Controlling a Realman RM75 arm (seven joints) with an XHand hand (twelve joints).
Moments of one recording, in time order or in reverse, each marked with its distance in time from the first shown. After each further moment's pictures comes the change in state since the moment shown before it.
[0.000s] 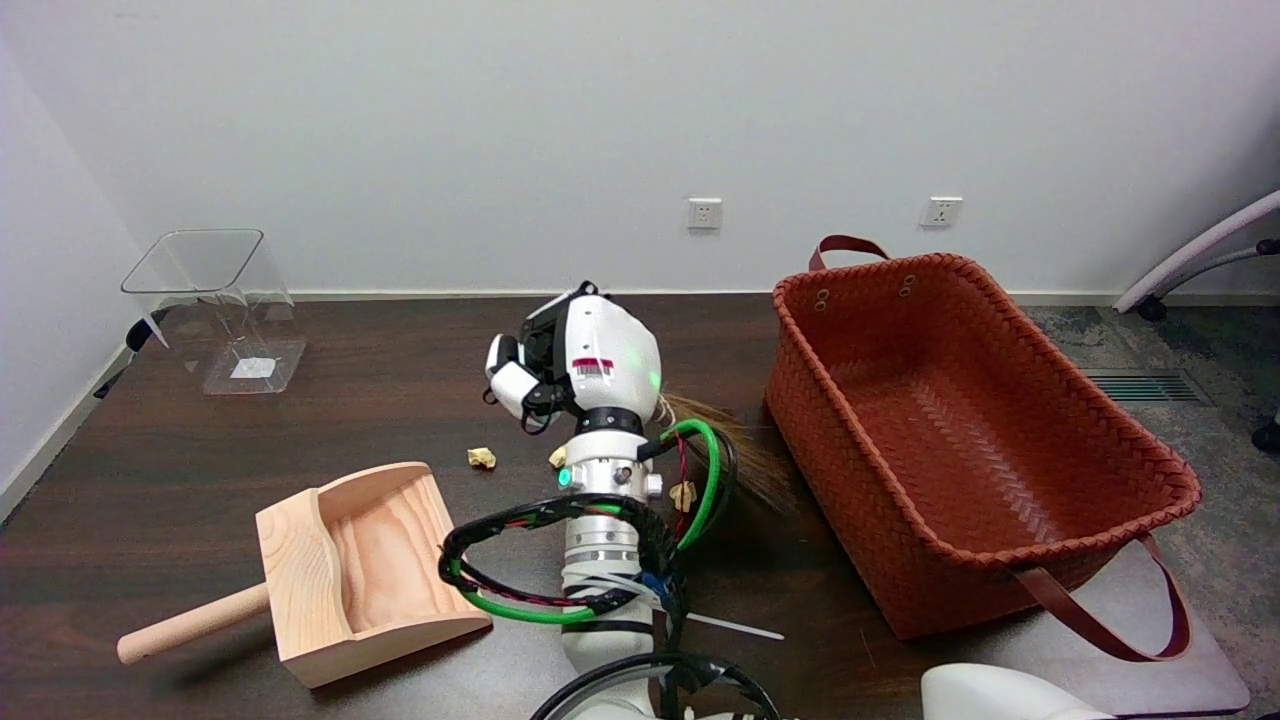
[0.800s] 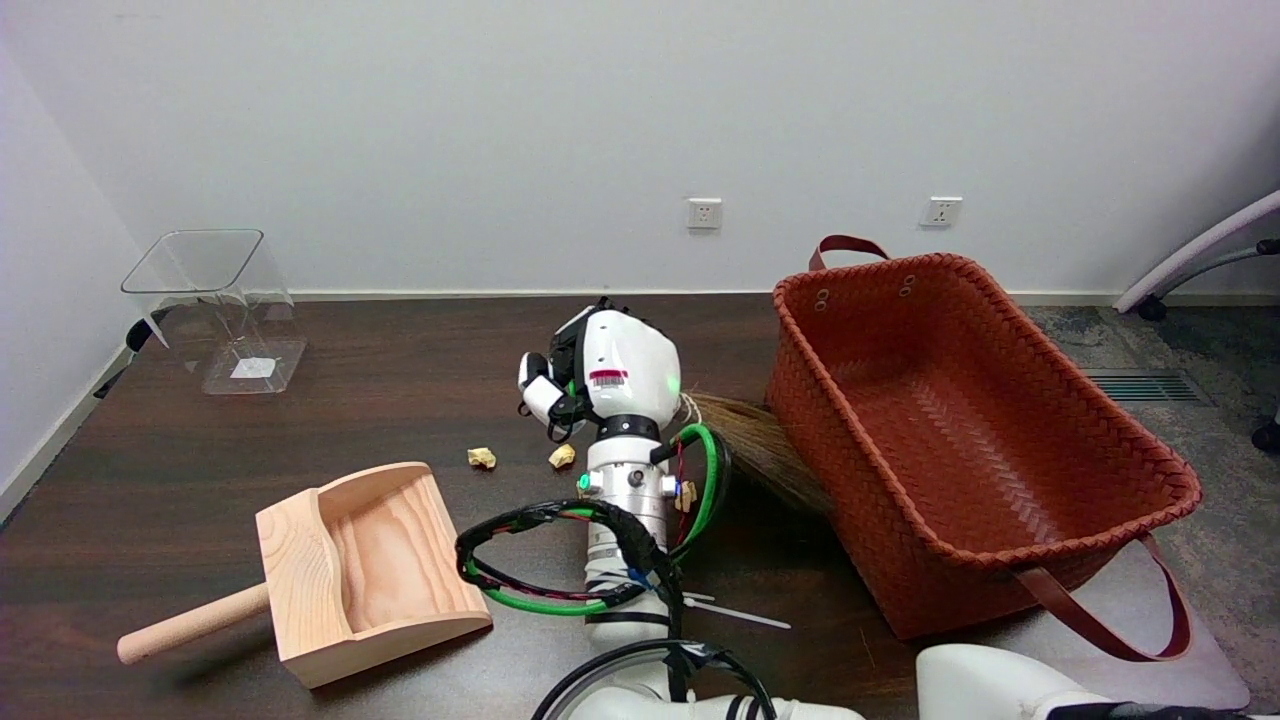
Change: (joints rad) arm 0.039 0.005 0.003 0.200 0.000 0.017 0.042
